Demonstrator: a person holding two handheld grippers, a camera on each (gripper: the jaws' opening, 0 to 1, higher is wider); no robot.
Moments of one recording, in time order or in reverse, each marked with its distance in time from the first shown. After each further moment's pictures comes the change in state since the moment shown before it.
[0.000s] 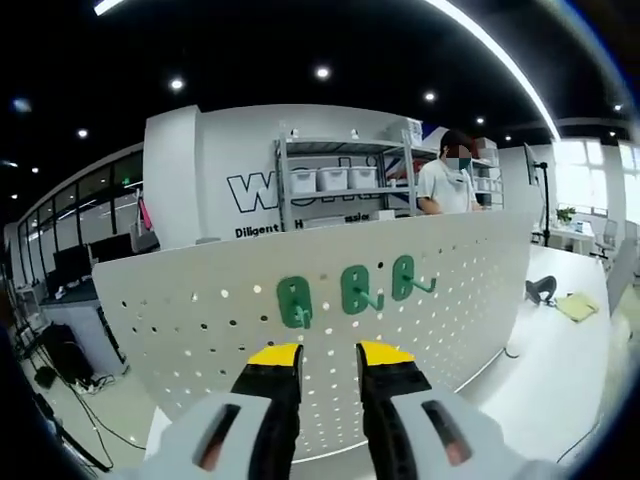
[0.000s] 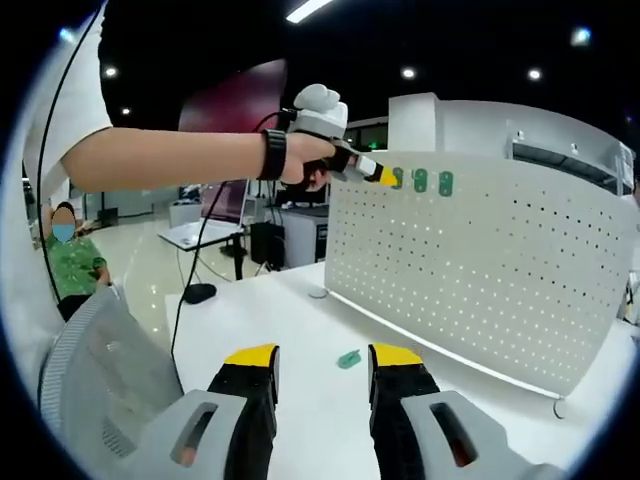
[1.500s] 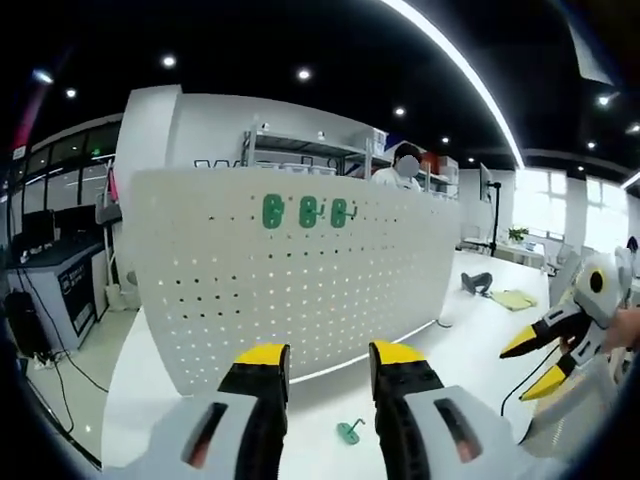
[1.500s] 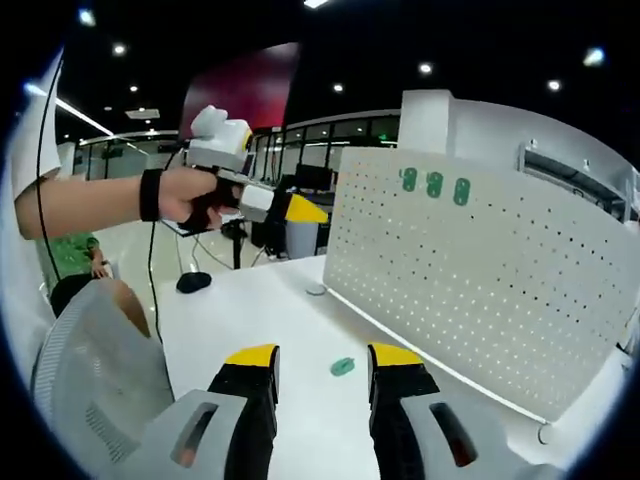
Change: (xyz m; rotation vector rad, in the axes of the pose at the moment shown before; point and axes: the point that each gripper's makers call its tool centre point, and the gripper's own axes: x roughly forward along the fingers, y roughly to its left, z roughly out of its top) left arm -0.115 -0.016 -0.088 -0.083 0.016 -0.223; right arm 0.027 -0.005 0.015 -0.080 0.065 0.010
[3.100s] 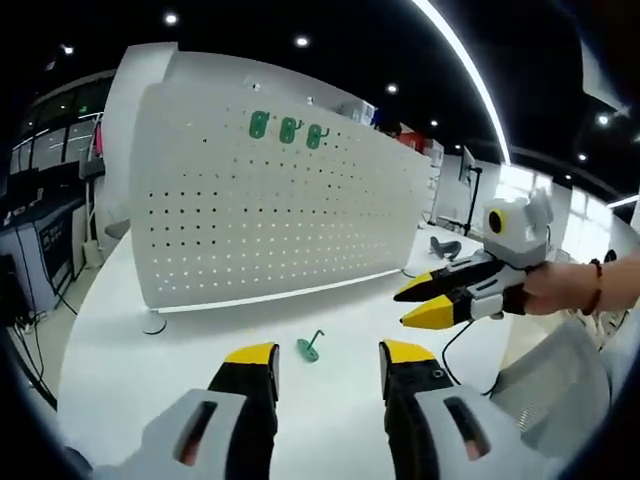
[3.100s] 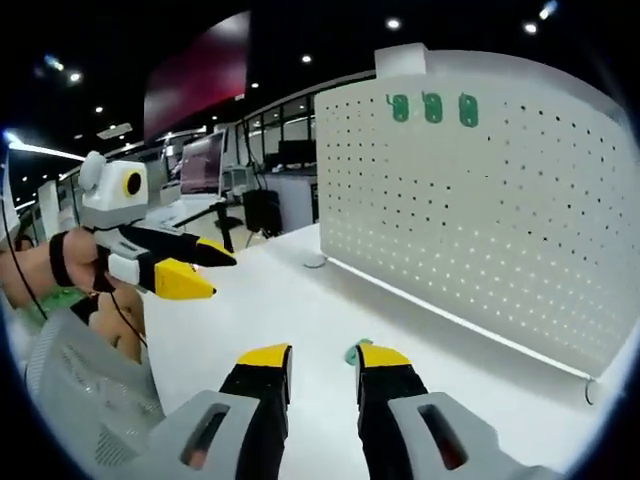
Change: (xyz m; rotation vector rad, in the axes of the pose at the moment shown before) left arm -0.046 -0.026 -0.105 -0.087 0.142 -0.120; right arm 0.077 -0.003 -0.044 0.201 0.129 0.008
